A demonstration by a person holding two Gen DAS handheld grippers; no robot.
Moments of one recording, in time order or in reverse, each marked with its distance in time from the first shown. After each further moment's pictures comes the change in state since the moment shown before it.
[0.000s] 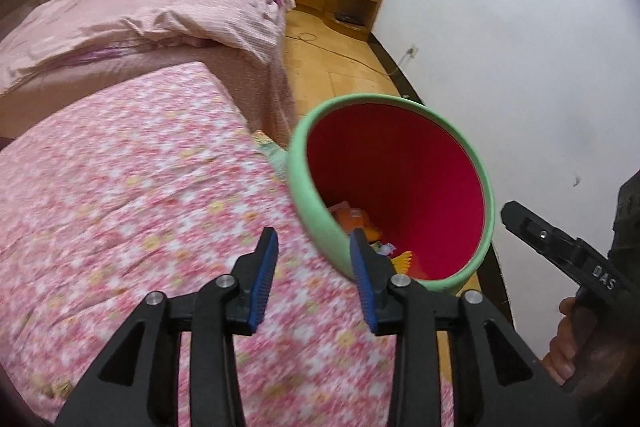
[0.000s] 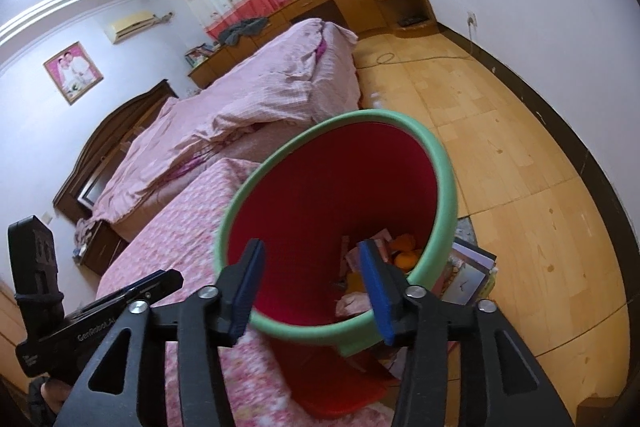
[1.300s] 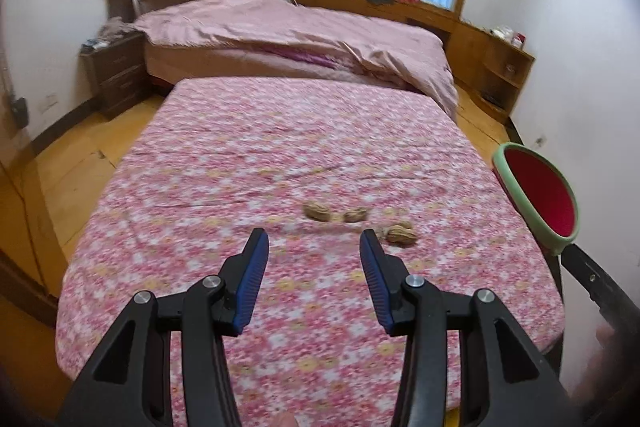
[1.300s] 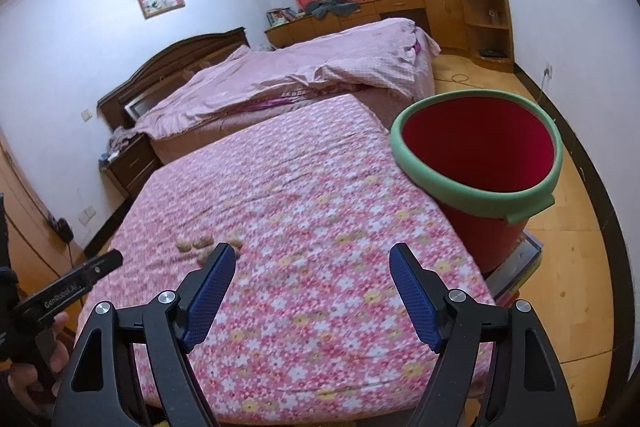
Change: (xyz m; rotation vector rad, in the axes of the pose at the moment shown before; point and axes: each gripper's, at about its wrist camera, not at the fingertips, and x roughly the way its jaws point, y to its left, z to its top) left arm -0.194 0.127 -0.170 -0.340 -0.240 0.445; right arm -0.036 0.148 -0.137 -0.341 0.040 0.083
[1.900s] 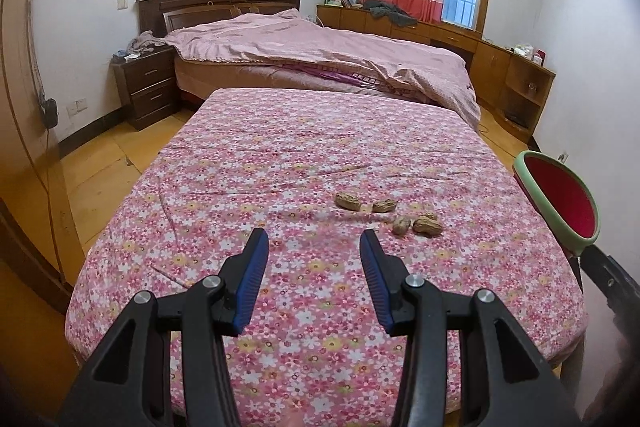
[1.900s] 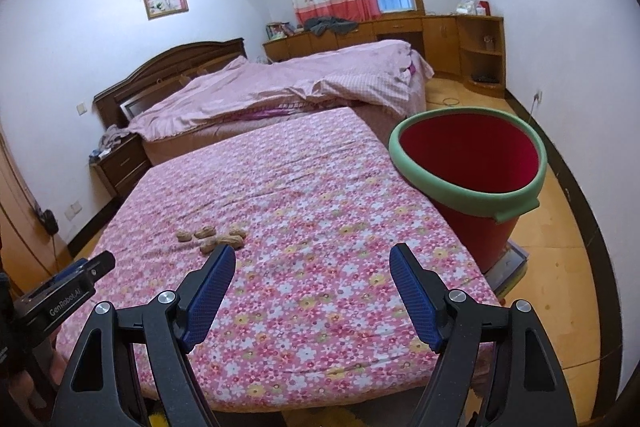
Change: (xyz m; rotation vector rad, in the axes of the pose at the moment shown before) left arm -0.015 0.005 -0.030 -0.021 -0.079 0.094; right arm -0.016 0.019 -0.022 -0.046 -0.081 -0.062
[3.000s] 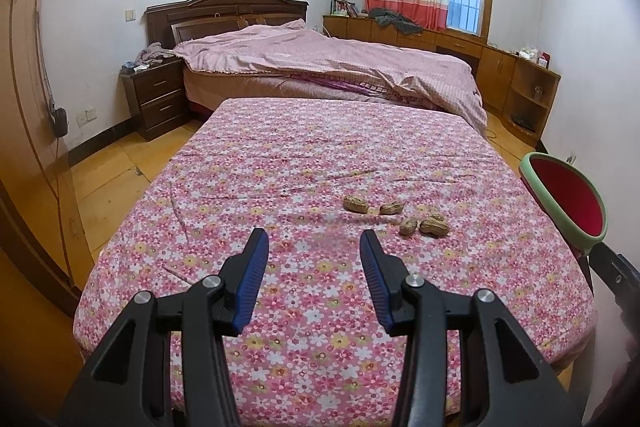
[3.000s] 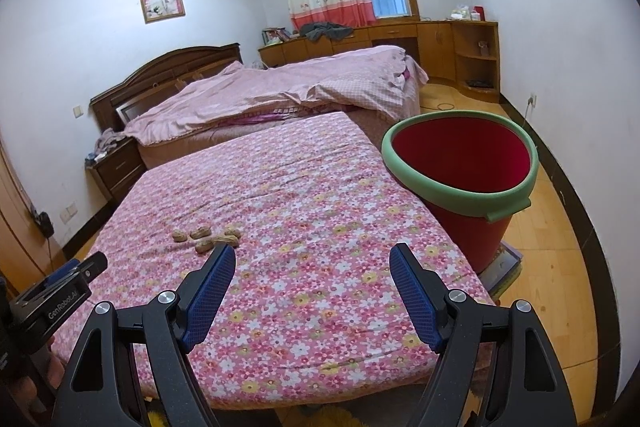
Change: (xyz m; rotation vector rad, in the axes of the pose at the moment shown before) left arm -0.008 0.001 -0.005 0.012 -0.044 0.030; right arm -0.004 -0.002 -0.006 0.003 -0.018 -0.020
